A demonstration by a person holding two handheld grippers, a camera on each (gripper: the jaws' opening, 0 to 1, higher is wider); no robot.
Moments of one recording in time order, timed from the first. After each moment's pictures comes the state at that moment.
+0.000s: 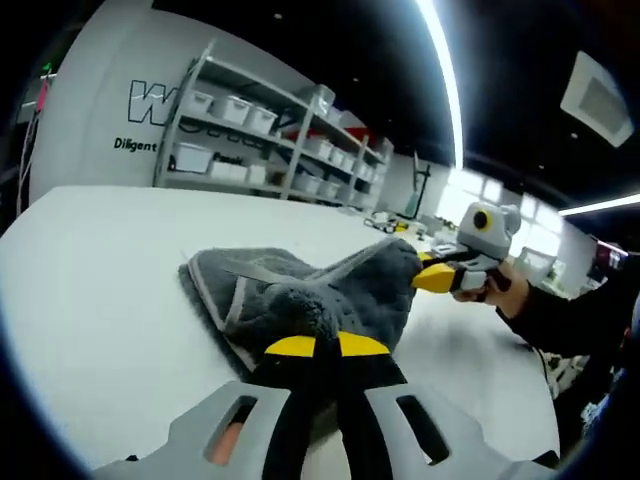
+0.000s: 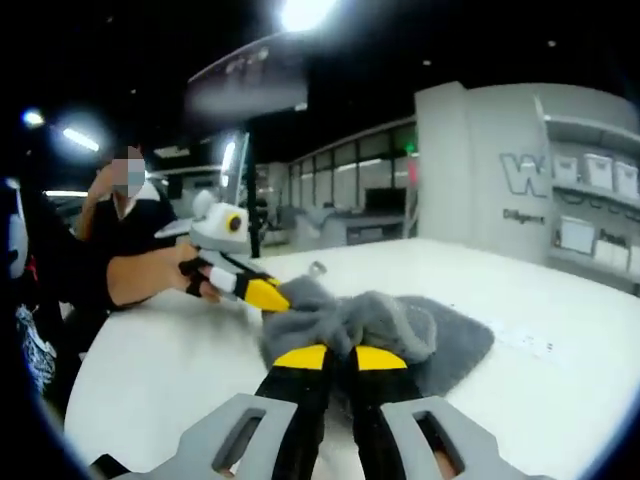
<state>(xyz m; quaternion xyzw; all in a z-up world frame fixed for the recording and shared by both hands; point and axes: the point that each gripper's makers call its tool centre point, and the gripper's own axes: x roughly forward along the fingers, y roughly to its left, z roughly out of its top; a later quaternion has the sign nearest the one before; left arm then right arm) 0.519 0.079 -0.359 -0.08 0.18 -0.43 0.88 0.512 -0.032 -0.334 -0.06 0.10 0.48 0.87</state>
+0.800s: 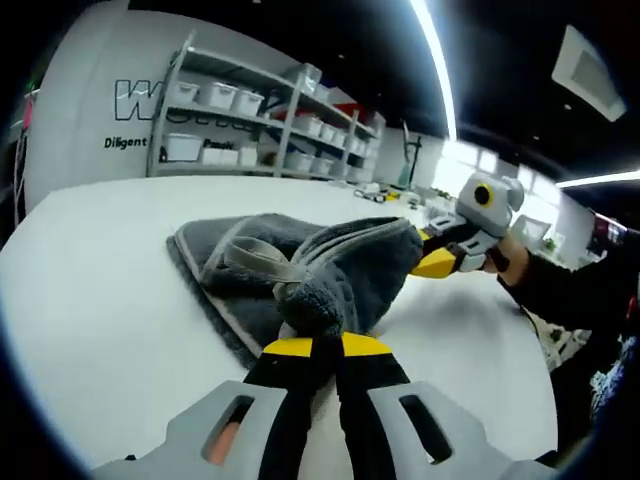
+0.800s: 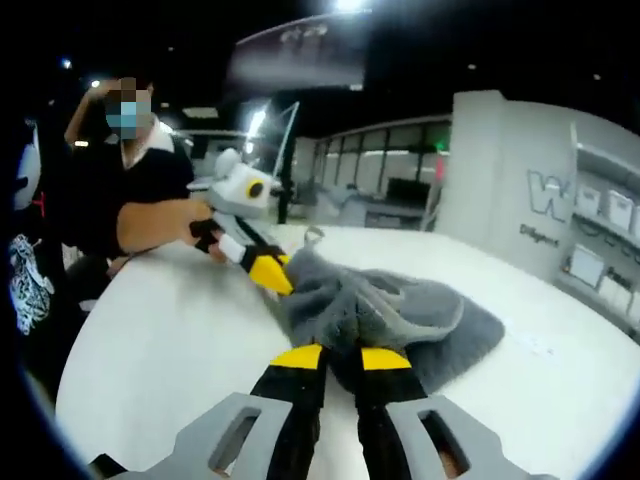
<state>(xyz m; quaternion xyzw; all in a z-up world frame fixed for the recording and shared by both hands) 0.463 0.075 -0.380 -0.03 0.20 -0.44 0.87 0.446 -0.028 -0.359 -0.14 0.10 0.50 0.85</state>
